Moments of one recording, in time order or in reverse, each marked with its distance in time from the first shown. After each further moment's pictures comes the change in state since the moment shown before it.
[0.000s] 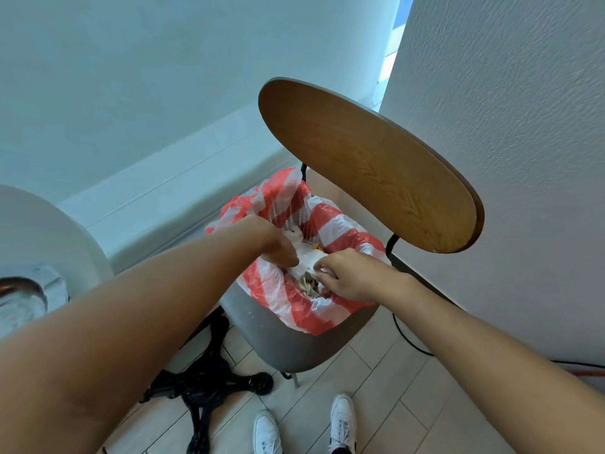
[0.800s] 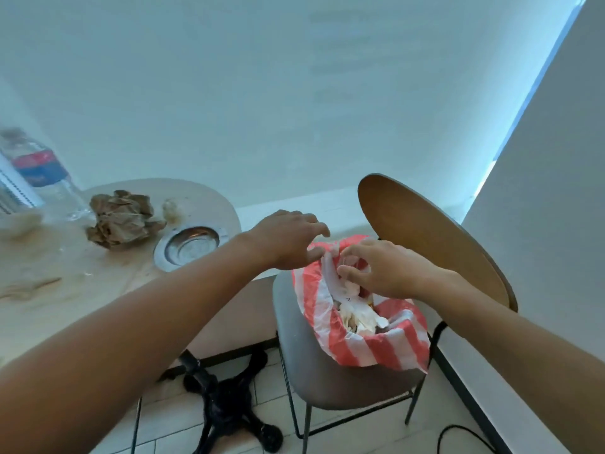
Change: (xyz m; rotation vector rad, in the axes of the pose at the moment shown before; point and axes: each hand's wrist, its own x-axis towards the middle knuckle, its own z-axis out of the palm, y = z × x) left_hand -0.237 0.010 0.039 -0.181 0.944 -0.259; right_hand -0.064 -0.084 -0.136 -0.219 0.139 -0.392
